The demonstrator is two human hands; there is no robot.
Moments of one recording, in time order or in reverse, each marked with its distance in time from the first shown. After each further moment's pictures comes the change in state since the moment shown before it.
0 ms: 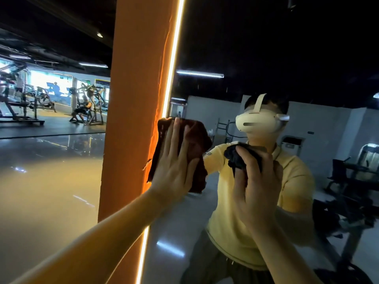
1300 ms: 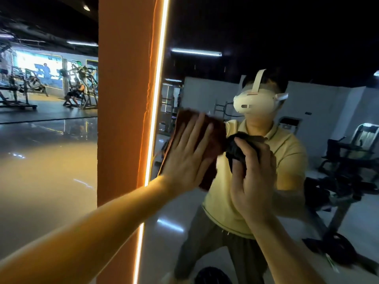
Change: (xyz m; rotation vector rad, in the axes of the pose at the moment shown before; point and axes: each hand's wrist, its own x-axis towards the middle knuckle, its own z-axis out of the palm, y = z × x) left_hand -0.031 0.029 0.022 0.062 -0.106 0.173; right_hand -0.035 -0.008 -0.022 0.110 -0.082 0.112
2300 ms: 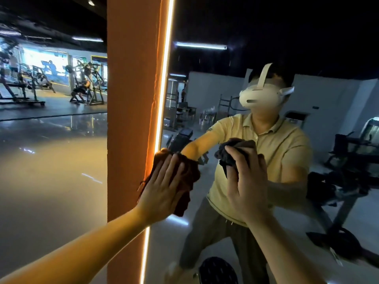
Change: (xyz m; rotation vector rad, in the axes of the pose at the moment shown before) left_hand -0.142 -0.008 -0.021 0.173 -0.265 -0.029; right_hand -0.035 -0.004 0.001 0.017 -0.158 -0.041
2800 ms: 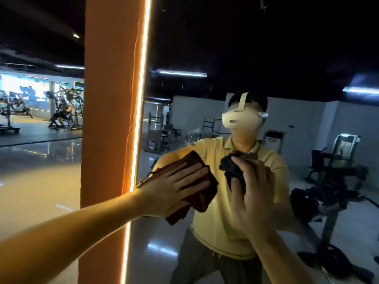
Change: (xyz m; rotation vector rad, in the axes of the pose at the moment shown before) left_hand 0.134 -0.001 -0.042 0.295 -0.003 0.603; right_hand 0.032 0.016 -0.049 -0.058 0.138 0.123
